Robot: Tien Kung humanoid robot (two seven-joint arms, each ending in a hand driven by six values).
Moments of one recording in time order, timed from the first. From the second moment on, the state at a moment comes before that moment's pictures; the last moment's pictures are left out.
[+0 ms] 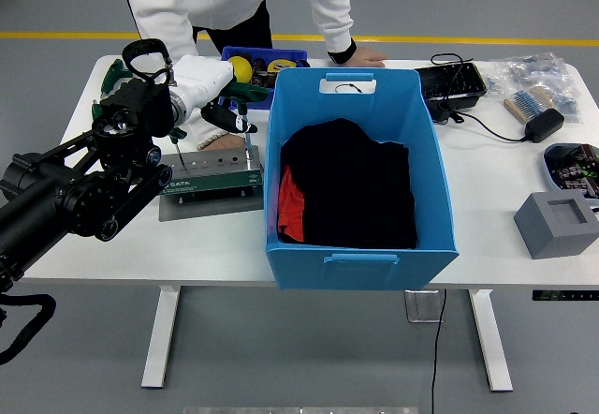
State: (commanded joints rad) left arm -0.90 0.17 -0.76 -0.85 2.12 -0.05 0.20; right arm 0.18 -0.20 0.43 0.18 0.06 -0.19 -0.14
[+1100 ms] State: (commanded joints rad) left arm -0.94 0.24 -0.74 -0.90 1.99 0.07 0.13; right arm 0.17 -0.20 0.44 0.18 0.05 -0.19 -0.14
